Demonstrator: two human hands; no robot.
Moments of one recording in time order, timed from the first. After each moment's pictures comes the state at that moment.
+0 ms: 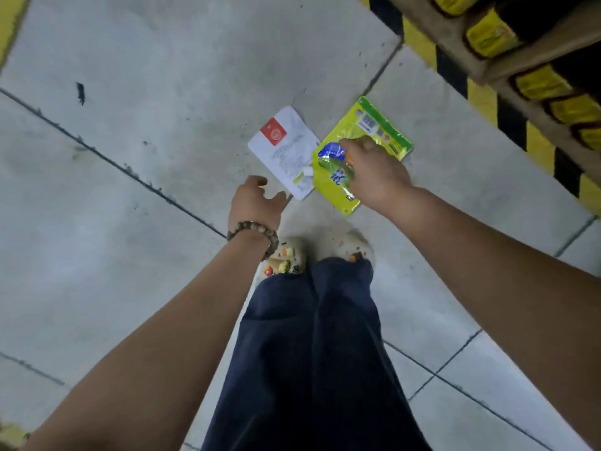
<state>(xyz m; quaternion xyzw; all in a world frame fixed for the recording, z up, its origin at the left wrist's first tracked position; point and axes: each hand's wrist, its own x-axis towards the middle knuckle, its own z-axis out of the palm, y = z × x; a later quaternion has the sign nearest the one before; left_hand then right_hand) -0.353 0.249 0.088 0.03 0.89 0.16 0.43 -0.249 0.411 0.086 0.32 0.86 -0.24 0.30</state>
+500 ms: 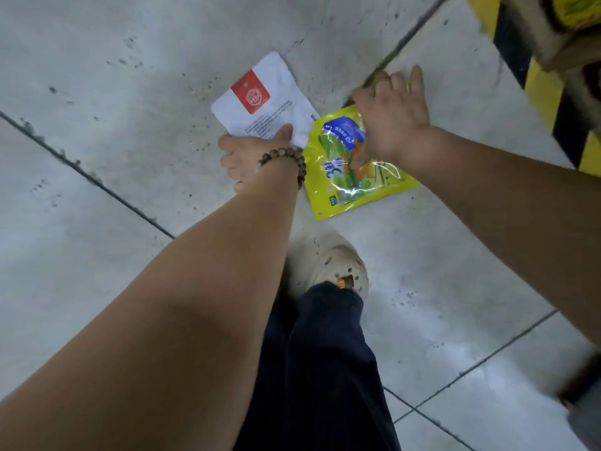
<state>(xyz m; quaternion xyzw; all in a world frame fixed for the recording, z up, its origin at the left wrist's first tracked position) -0.351 0.339 -0.073 -0.33 0.87 0.20 0.31 -0.275 0.481 -0.057 0.18 0.92 -0.03 0.35</state>
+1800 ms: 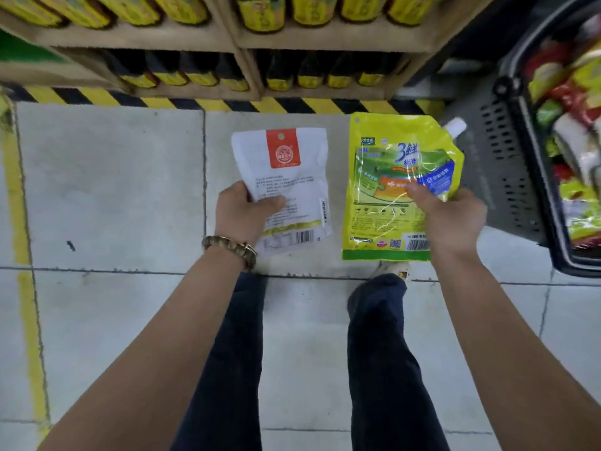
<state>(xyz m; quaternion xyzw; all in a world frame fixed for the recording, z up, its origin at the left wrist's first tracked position) -0.096 0.386 0.398 0.24 0.78 0.27 0.52 0.156 0.410 0.383 0.84 0.29 -0.40 -0.24</state>
